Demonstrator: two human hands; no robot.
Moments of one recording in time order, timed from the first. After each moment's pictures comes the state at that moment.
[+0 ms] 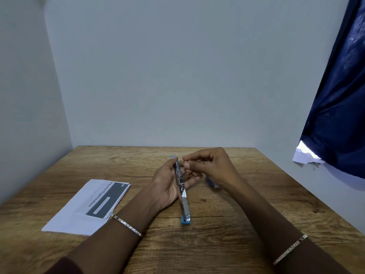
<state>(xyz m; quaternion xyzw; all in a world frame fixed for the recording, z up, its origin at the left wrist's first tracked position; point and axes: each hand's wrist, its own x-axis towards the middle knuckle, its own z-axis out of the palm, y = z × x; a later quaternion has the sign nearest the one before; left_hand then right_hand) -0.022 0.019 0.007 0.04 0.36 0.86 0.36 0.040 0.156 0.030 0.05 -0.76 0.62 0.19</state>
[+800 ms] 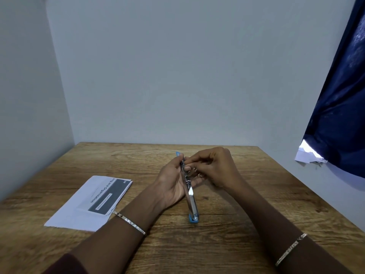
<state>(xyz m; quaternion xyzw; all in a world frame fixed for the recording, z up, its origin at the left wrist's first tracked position) -0.019 0.024 0.004 0.08 0.34 0.85 0.38 0.036 0.156 0.025 0.09 -0.84 0.47 0.26</state>
